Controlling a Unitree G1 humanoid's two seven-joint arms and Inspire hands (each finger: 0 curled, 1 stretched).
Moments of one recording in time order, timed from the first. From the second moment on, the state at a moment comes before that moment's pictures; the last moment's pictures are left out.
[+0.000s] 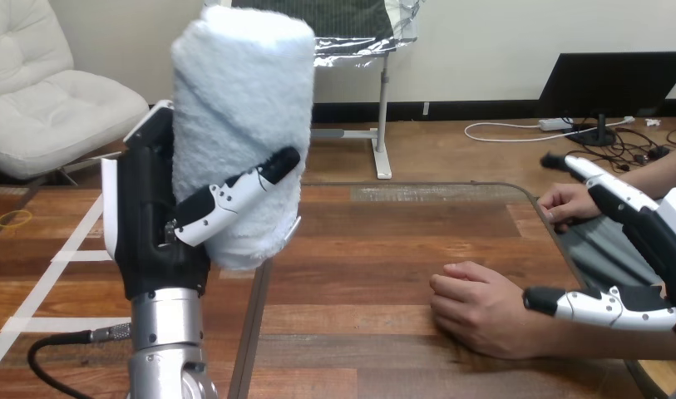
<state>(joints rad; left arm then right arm) 0.04 -0.04 -0.05 -0.20 -0.09 -0.30 0.13 0.26 -0.65 -0.28 -0.18 -0.21 -0.41 0.26</state>
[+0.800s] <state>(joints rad) 0.04 -0.05 -0.02 -0.20 -0.13 -0.29 0.09 0.19 -0.77 -0.27 -0.05 -0.25 -0.39 0.41</state>
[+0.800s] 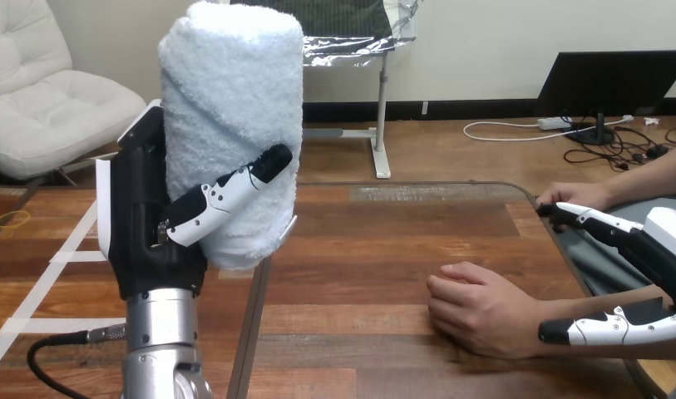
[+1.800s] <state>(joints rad) 0.04 -0.05 -0.02 -0.20 -0.16 -0.28 0.07 0.15 -0.79 -0.23 0.01 -0.40 -0.38 0.42</state>
